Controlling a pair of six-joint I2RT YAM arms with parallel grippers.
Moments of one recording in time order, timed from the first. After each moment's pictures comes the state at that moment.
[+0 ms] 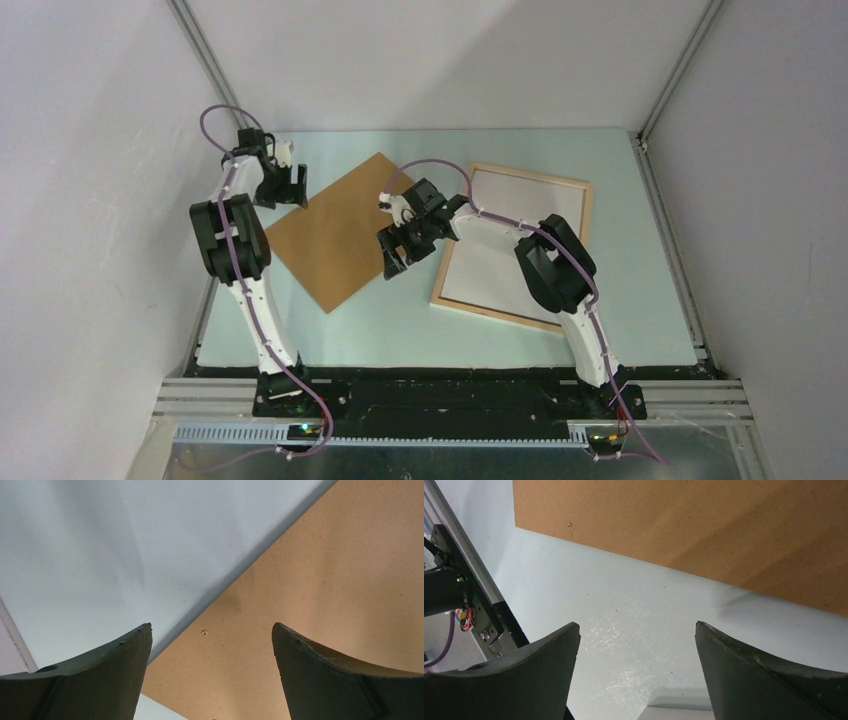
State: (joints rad) left arm 0.24 2.20 1.82 -0.74 0.16 0.24; right arm 0.78 2.19 1.69 -0.47 -0.52 0.15
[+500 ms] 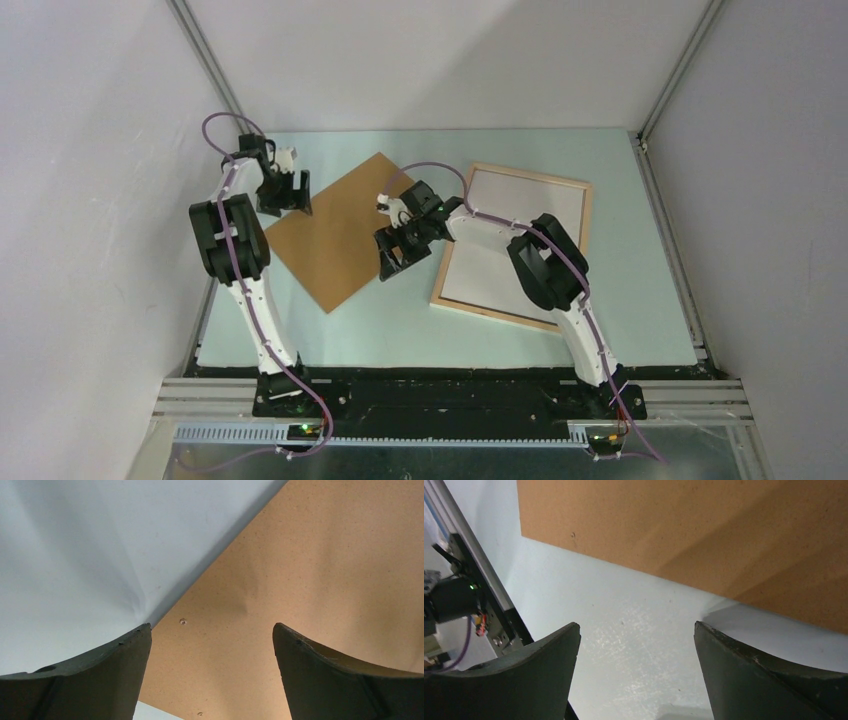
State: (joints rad) left arm 0.24 2.21 1.80 -0.79 0.23 0.24; right arm 0.79 2.24 1.72 -0.45 -0.57 0.20
